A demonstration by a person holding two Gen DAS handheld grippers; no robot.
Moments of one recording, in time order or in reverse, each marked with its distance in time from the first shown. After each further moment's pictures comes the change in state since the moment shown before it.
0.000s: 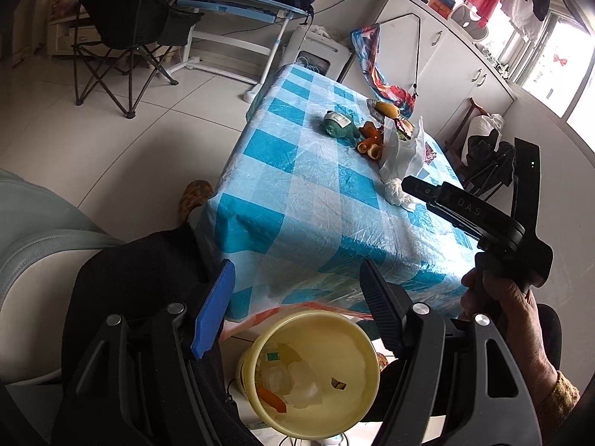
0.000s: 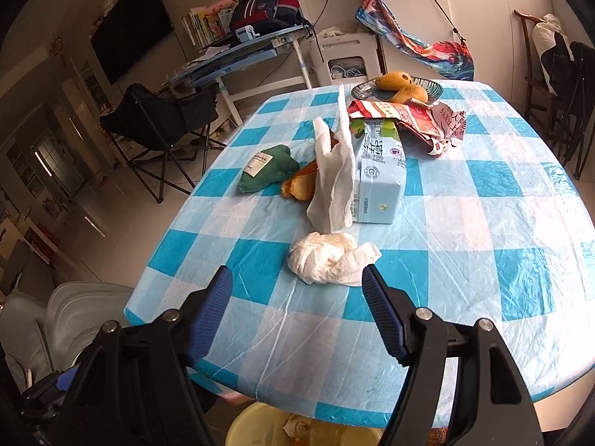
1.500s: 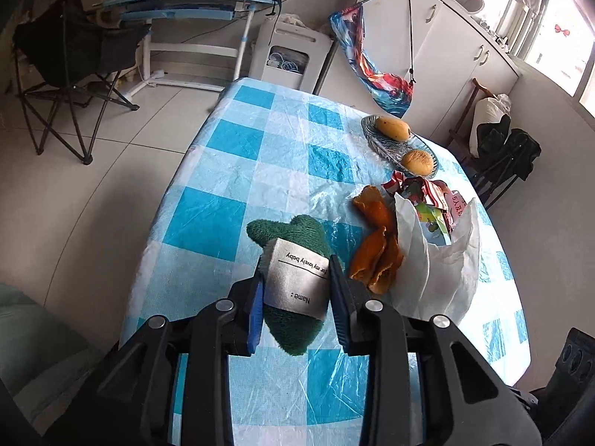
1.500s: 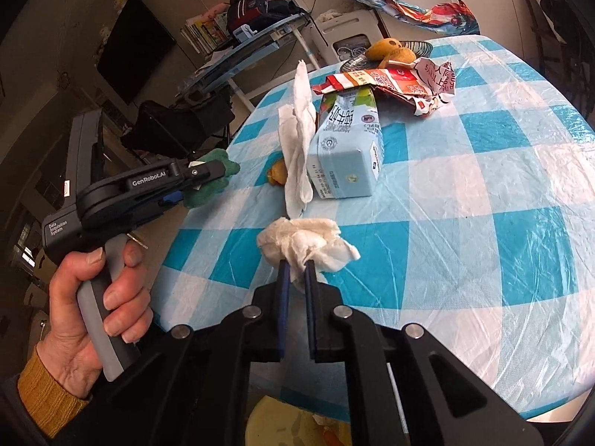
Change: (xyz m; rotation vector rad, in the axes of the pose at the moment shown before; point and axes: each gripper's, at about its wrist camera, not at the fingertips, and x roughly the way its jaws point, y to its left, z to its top) left arm 0.160 -0.062 0.151 0.116 0.044 -0.004; right arm -0.013 -0.042 -0.013 0.126 0.034 0.191
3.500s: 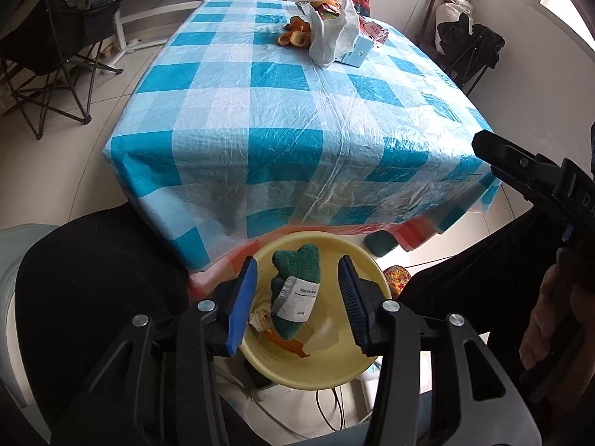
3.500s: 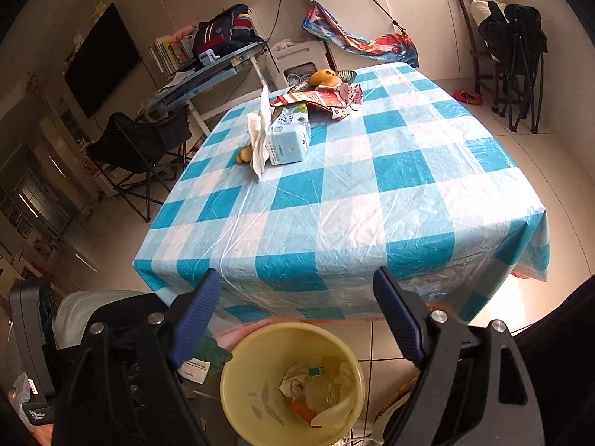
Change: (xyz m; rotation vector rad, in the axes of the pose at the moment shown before) left arm -0.115 -0.027 -0.202 0.178 0.240 0.017; right arm -0.085 0.015 -0.073 0.026 -0.120 -0.253
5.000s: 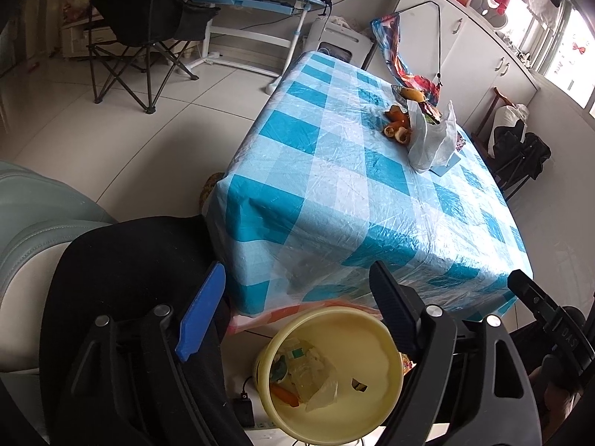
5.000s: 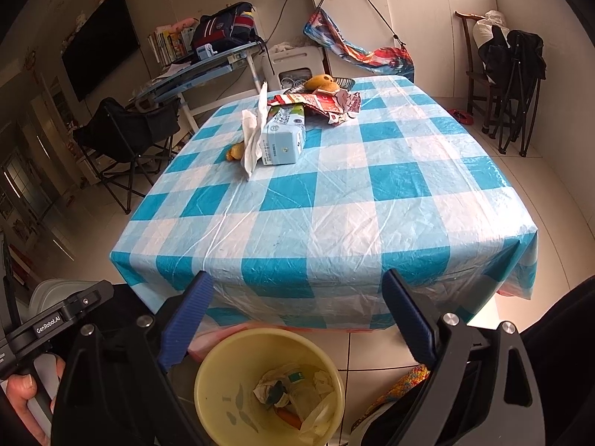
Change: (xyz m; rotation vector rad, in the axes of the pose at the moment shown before) left arm -0.021 0.068 0.011 -0.307 -0.240 0.081; right arm 0.009 0.007 -0.003 -0.077 -0.015 -0.077
